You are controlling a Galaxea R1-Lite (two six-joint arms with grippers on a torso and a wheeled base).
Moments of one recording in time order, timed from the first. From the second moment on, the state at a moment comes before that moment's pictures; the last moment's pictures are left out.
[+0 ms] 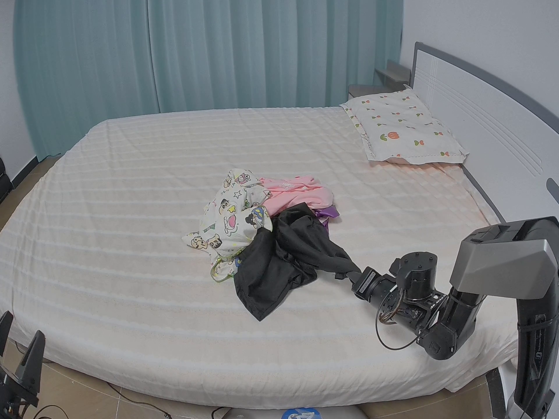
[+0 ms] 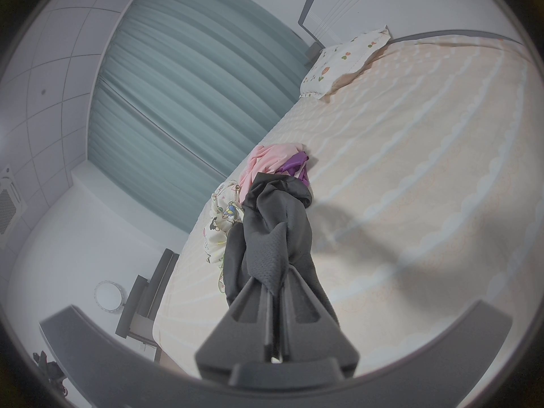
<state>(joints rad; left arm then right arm) -0.03 0.28 -0.20 -0.08 -0.10 -0.15 0.50 2.34 -0.62 -1.43 -0.07 0.86</state>
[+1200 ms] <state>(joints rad) -0.43 2.04 -0.63 -0.72 0.01 -0.59 0.50 2.37 -0.58 -1.49 -0.07 0.88</state>
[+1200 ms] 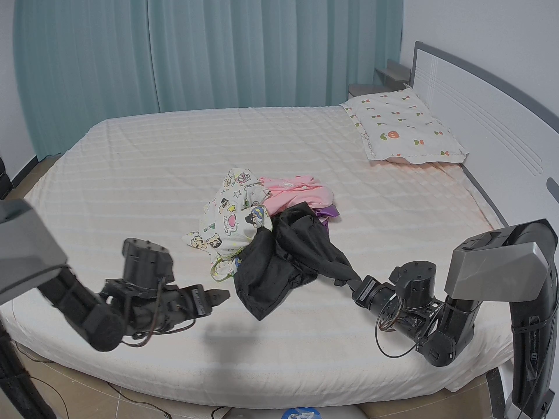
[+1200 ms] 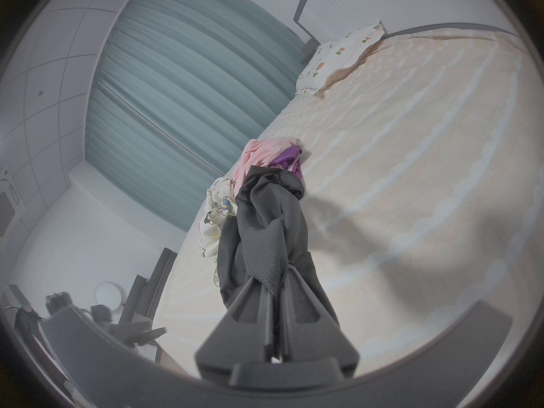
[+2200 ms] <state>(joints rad) -0.54 2.56 -1.18 -0.71 0.17 -0.72 0.50 2.40 -0.56 -1.55 -0.07 0.87</state>
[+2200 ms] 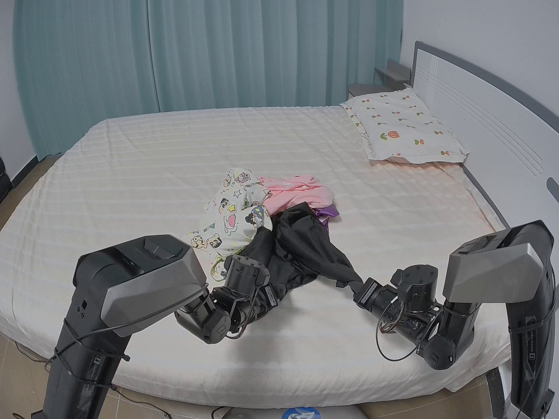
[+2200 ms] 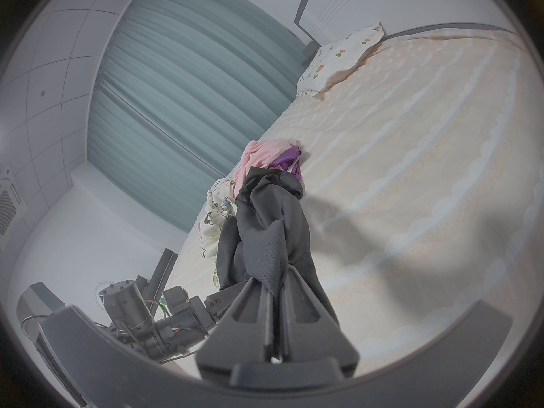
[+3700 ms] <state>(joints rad) -0.48 1.72 -0.74 -0.84 0.10 -0.87 0.55 1.81 -0.45 -1.55 0.08 0.79</state>
